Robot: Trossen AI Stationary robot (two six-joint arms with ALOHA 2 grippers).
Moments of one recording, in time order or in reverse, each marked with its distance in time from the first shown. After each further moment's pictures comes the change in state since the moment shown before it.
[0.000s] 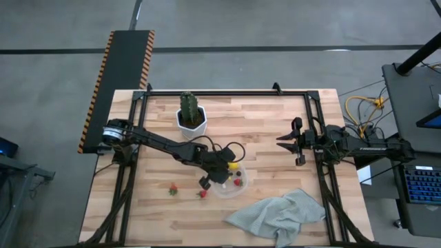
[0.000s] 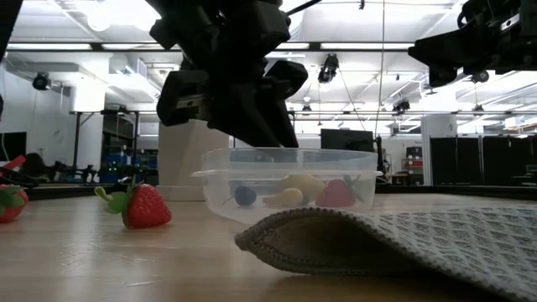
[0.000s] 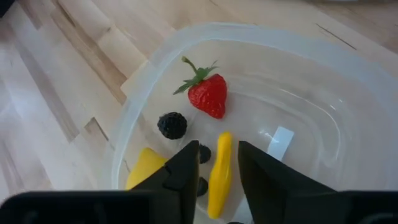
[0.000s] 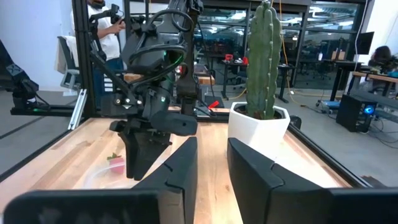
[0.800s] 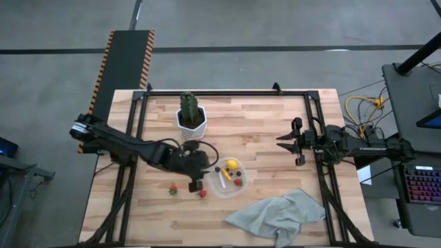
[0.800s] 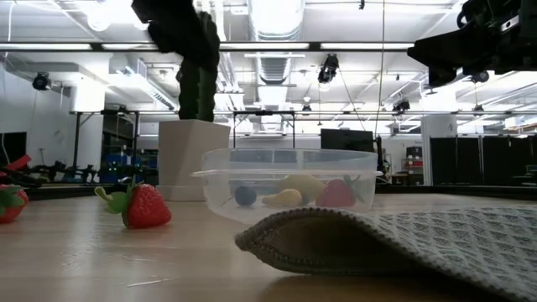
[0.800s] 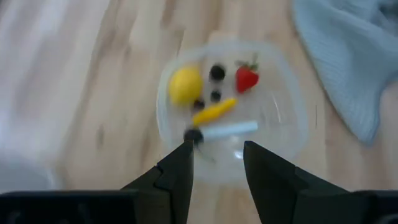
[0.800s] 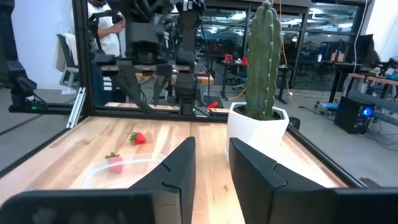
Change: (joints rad) left arm -0.179 -0.357 -0.006 -0.390 -0.392 -1.035; right arm 0.000 0.006 0.000 0.006 0.000 -0.014
